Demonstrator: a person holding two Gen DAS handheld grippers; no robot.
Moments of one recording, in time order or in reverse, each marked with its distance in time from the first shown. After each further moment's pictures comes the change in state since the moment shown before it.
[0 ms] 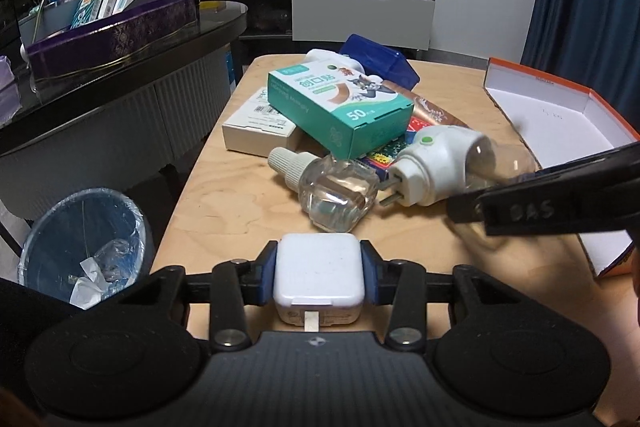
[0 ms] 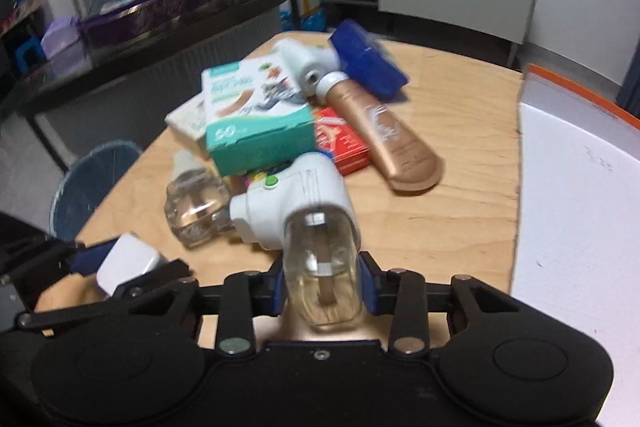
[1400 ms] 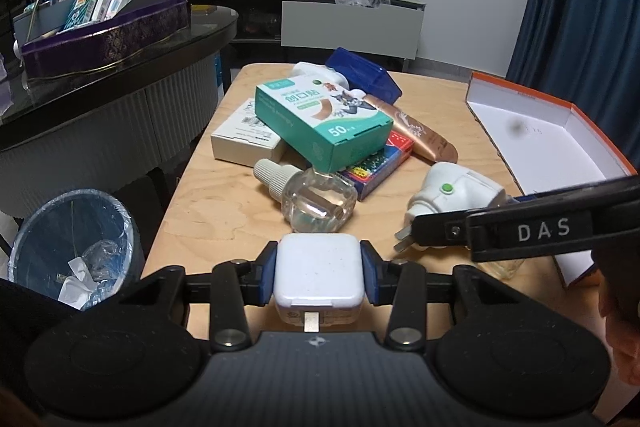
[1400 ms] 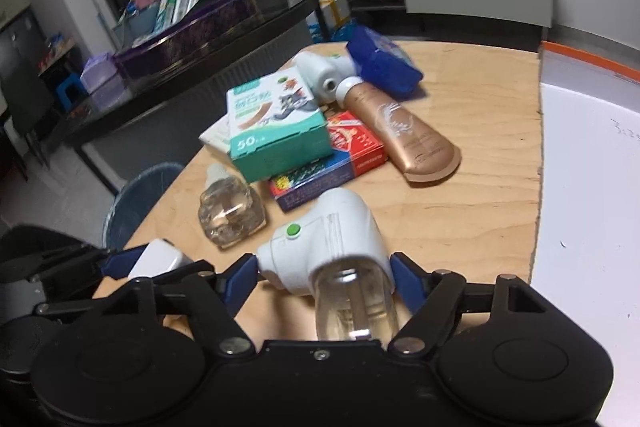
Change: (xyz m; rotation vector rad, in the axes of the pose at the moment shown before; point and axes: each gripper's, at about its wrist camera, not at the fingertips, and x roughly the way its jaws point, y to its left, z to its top) left arm -0.010 0.001 0.004 -0.030 -0.014 -0.055; right arm -0.006 -0.023 -0.009 0.074 -0.015 0.160
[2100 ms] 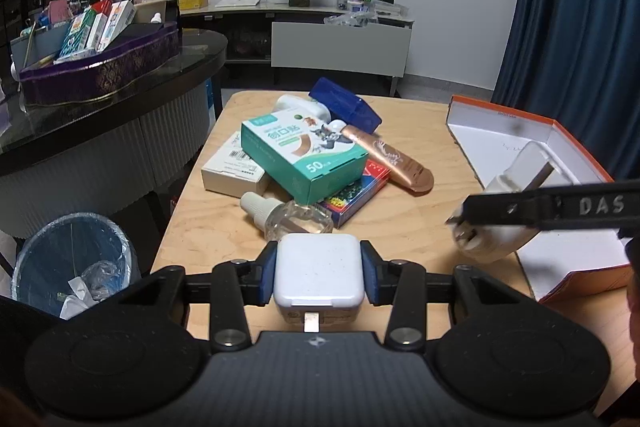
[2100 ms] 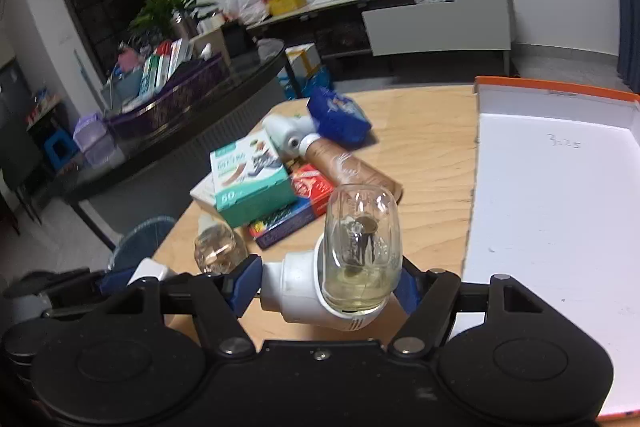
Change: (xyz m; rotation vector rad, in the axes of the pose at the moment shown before) left arm -0.019 -0.013 0.011 0.024 -0.052 -0.021; right arm -0.062 -0.024 -0.003 0.095 -0.157 -0.029
